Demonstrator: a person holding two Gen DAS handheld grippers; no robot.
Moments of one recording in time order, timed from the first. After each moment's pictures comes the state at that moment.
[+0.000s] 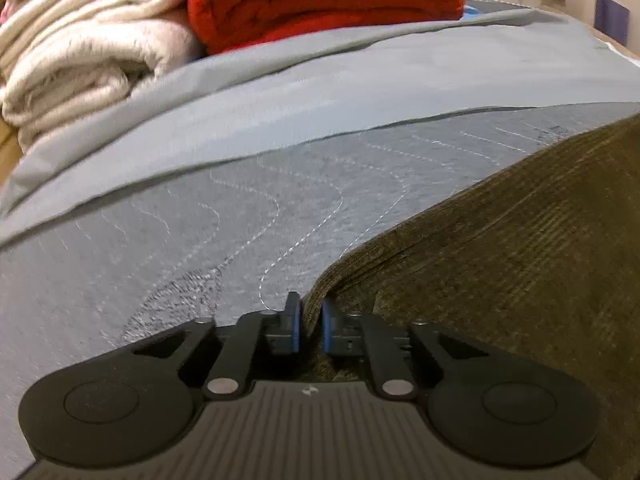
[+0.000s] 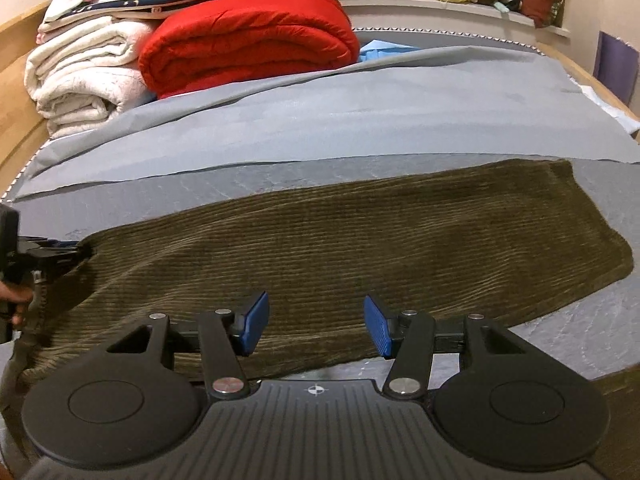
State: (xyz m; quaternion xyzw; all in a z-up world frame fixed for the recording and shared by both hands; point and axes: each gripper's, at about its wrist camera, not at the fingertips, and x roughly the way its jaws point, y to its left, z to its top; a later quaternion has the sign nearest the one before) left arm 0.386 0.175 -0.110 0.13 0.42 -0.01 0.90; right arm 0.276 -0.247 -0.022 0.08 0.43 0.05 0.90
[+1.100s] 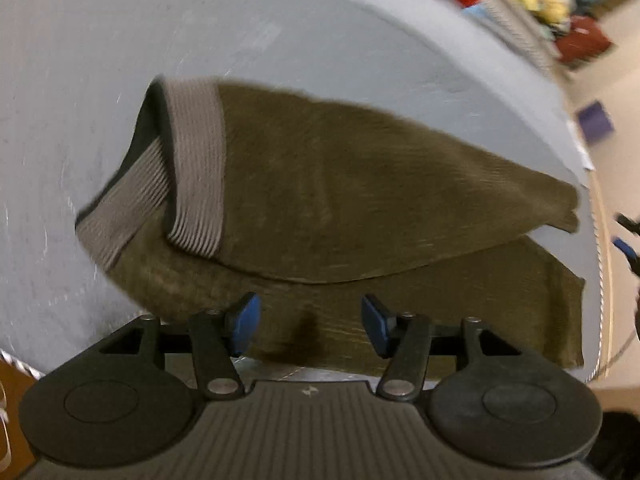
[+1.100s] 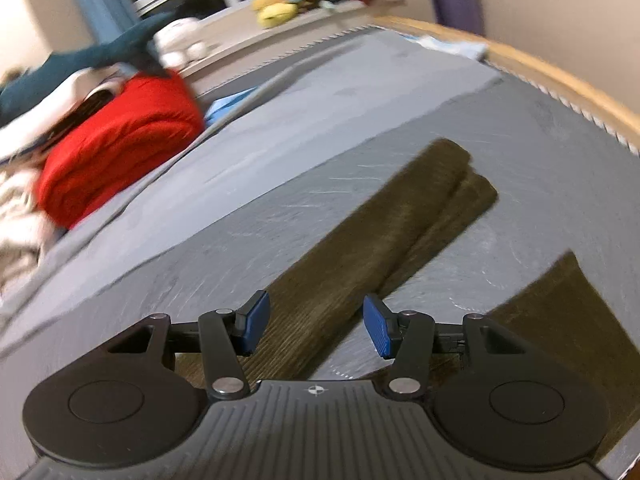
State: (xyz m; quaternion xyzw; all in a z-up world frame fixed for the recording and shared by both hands) left arm 0.133 0.192 -0.079 -0.21 0.58 -0.03 0.78; right arm 0.212 -0.404 -0.005 0.27 0.38 -0.12 0.88
